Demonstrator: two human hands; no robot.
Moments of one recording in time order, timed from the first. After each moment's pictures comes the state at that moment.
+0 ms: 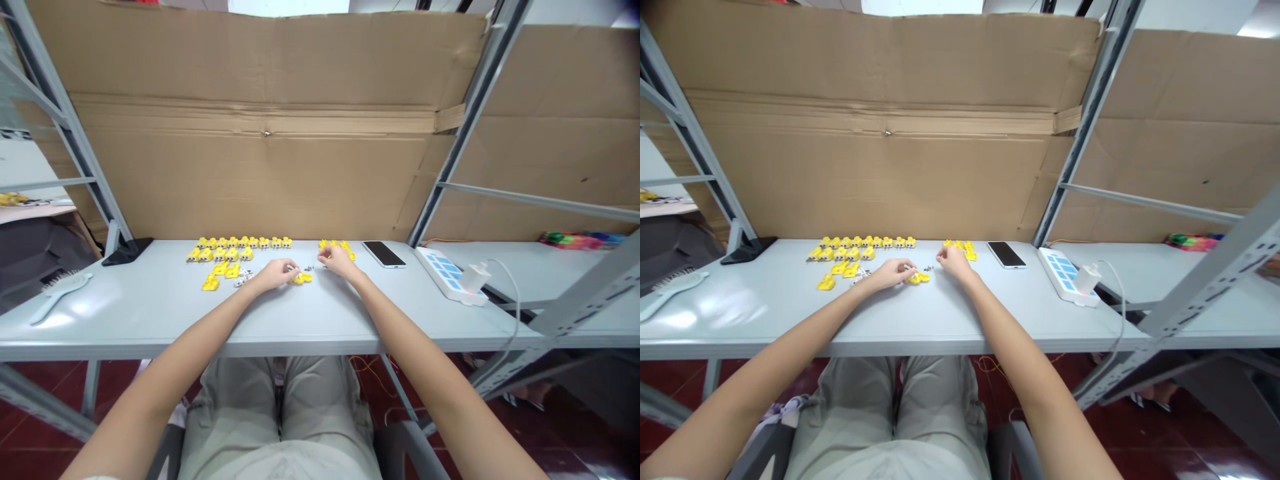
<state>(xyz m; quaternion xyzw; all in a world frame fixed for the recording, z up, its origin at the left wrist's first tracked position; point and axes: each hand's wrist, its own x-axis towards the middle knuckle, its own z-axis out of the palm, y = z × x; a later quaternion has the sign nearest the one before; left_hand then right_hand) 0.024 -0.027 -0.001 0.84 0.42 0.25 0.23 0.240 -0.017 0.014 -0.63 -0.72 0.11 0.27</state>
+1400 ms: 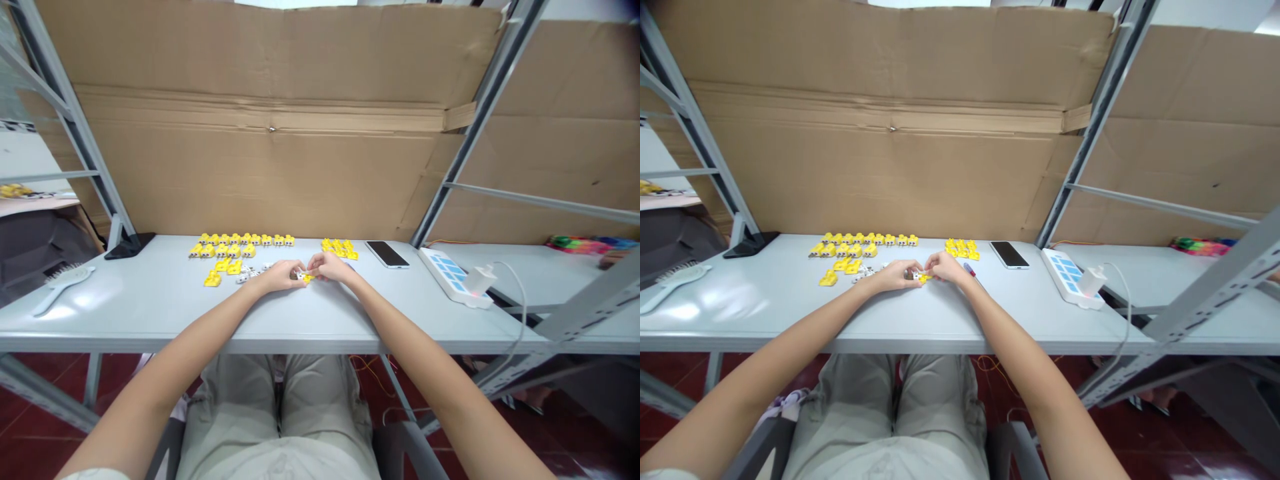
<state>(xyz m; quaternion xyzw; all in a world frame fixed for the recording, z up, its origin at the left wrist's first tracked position) 0.024 -0.019 -0.014 0.90 0.33 0.22 0.17 0.220 -0.031 0.010 -0.54 -0.73 0.34 0.27</state>
